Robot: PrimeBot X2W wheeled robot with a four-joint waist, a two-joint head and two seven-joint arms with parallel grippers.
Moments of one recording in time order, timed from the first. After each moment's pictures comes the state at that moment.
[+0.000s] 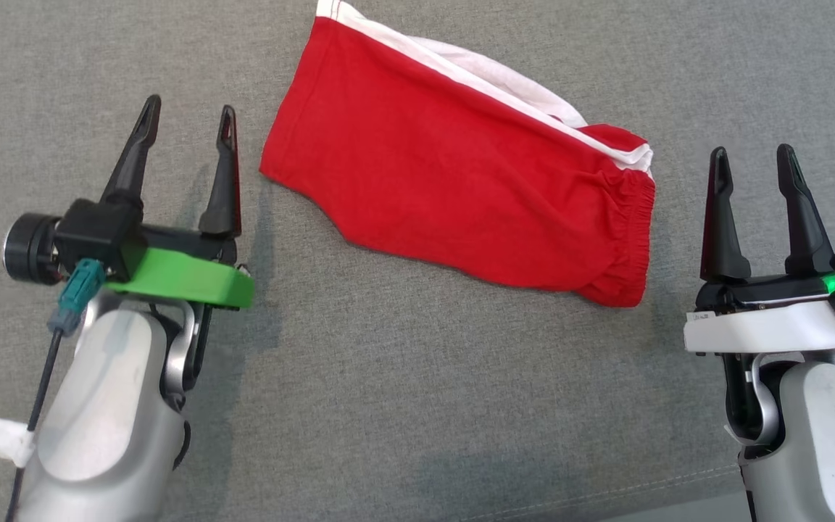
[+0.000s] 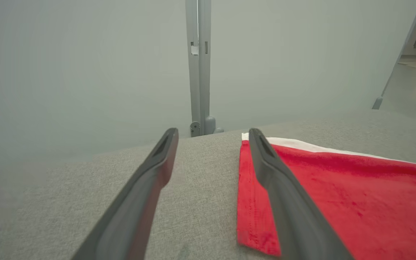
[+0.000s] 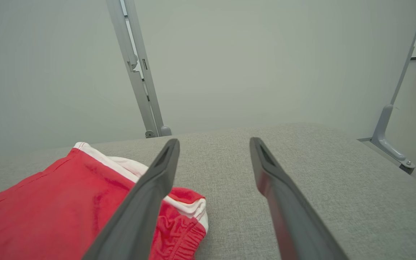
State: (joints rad) left arm -0.51 0.22 -0.28 0.24 -0.30 0.02 -0.26; right arm -0.25 -0.05 -0.05 -0.02 0.18 0.13 -0.26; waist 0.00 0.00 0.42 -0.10
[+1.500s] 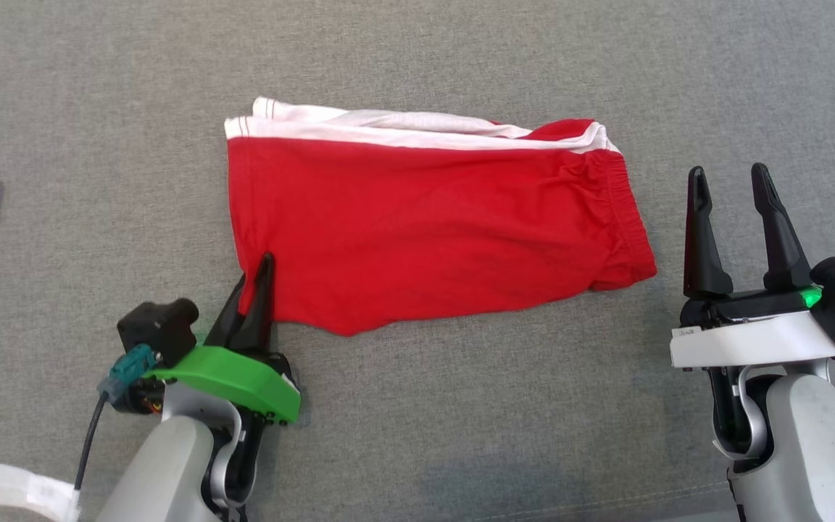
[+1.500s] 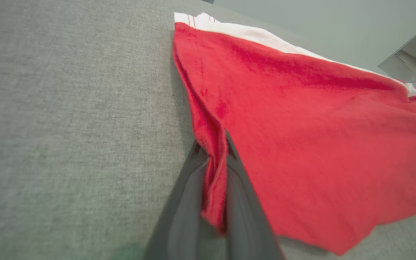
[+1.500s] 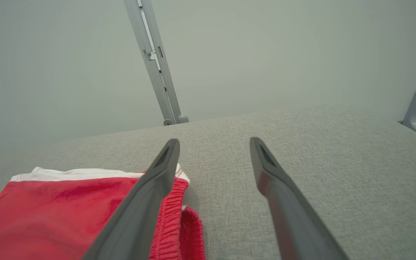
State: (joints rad) left arm -0.38 0.21 -0.42 0.37 -0.64 0.00 -0.20; right arm -0.23 -0.05 -0.02 0.00 0.23 0.13 -0.26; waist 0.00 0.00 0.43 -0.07
